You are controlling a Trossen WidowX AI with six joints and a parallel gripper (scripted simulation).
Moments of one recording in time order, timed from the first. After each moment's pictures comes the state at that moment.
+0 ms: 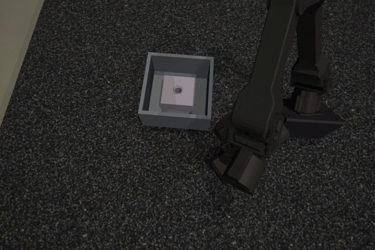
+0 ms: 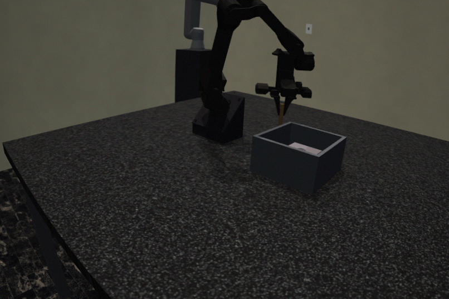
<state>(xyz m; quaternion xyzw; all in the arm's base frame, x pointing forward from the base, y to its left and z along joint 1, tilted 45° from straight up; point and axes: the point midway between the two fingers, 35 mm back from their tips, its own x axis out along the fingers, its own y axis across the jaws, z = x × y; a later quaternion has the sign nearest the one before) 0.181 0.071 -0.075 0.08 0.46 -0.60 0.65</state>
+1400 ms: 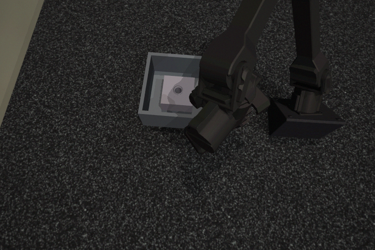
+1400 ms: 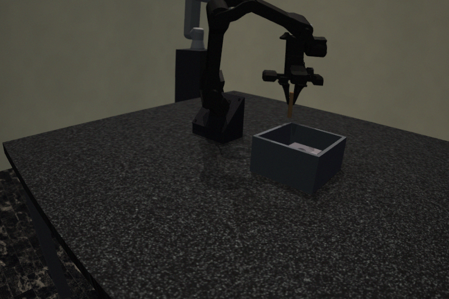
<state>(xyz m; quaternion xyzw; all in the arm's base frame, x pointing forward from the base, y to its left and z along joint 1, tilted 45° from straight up) 0.238 0.067 -0.002 0.09 0.47 -0.59 0.65</state>
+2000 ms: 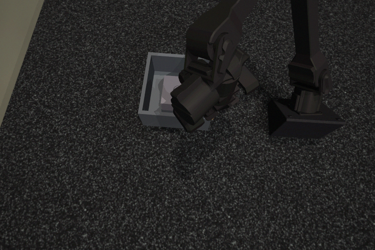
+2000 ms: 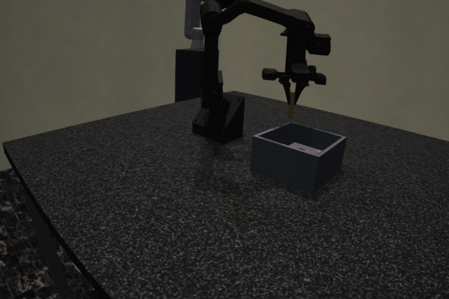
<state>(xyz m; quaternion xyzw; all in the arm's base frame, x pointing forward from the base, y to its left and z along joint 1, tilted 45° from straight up) 0.259 0.042 0.034 0.09 0.46 -0.60 0.65</state>
